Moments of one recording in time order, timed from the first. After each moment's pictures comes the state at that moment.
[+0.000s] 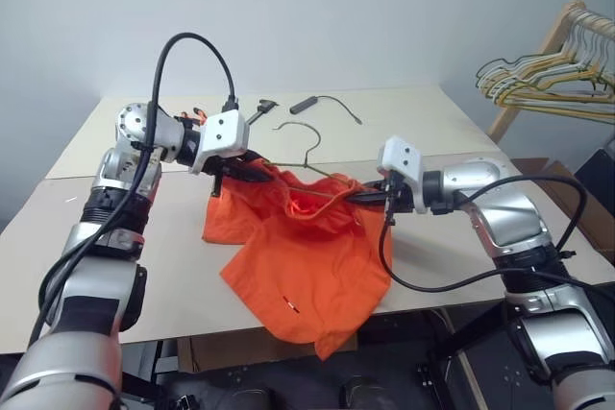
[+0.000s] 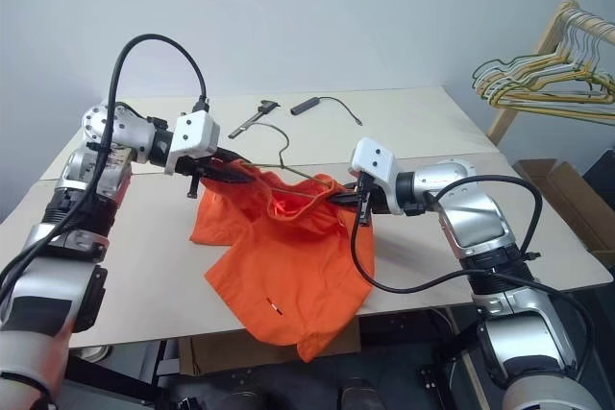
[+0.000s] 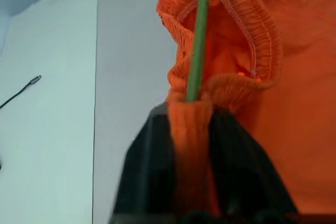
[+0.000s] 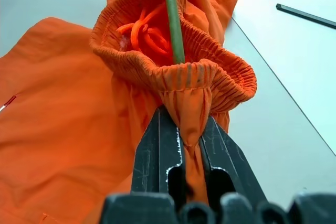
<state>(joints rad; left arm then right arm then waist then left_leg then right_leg) -1.00 0.62 -0.18 0.65 -0.06 -0.13 -1.49 -0.70 -0.62 0.22 0.05 0.21 0.47 1.11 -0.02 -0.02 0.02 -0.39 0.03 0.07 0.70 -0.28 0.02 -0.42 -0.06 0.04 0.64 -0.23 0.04</state>
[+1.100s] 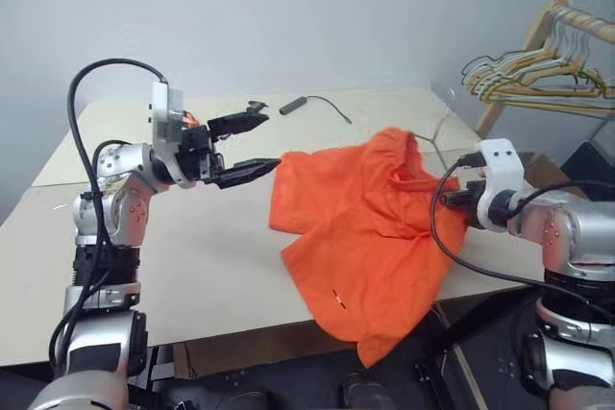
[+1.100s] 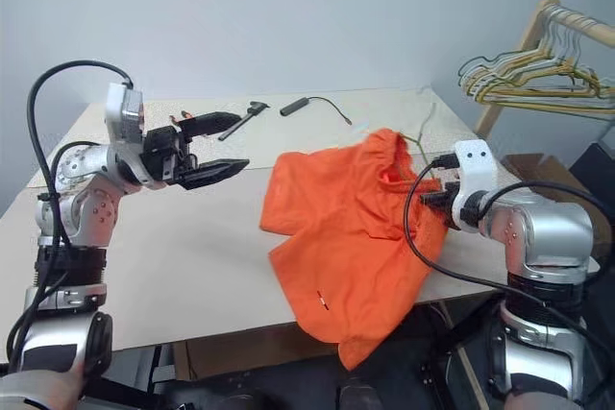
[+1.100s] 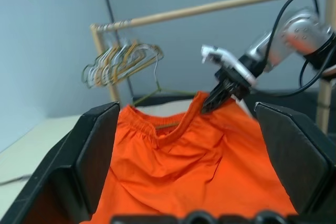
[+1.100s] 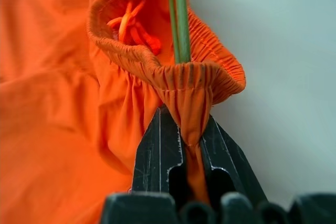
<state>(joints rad) -0.67 0.54 0.15 0.11 -0.62 0.34 -1.27 -0.62 -0.52 -0.31 -0.25 0.20 1.57 0.32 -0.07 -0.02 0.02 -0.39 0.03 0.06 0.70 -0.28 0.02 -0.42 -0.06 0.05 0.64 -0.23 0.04</state>
